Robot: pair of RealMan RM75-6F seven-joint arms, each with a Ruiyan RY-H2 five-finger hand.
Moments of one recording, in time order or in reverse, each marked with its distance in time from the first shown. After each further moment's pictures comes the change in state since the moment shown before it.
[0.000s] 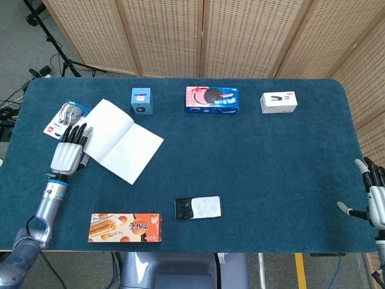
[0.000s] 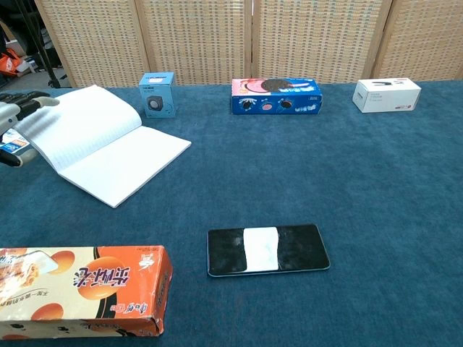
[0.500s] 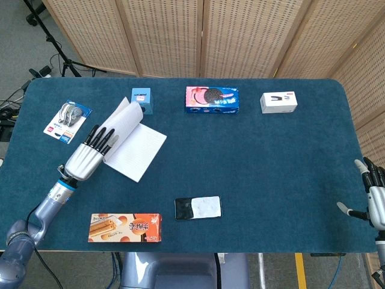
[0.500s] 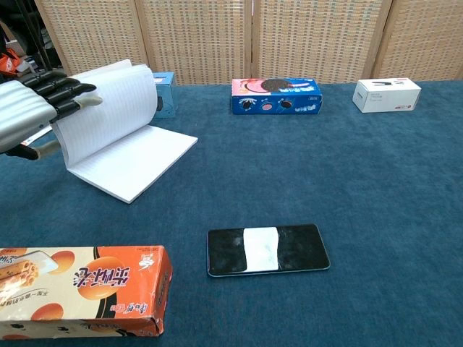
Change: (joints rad) left arm -0.035 0.018 0.148 0.053 0.185 0.229 0.240; right arm -0.002 0.002 -0.002 -0.003 -0.004 0.003 0.002
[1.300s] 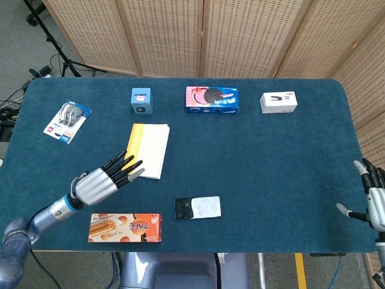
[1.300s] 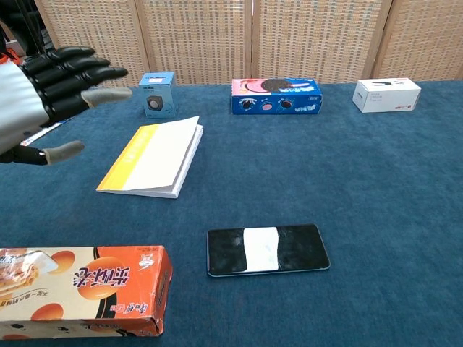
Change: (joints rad) left arm 0.001 0.030 0.096 -0.020 0.144 0.439 -0.079; right arm -0.004 0.009 -0.009 -0.009 -0.014 0.005 0.009
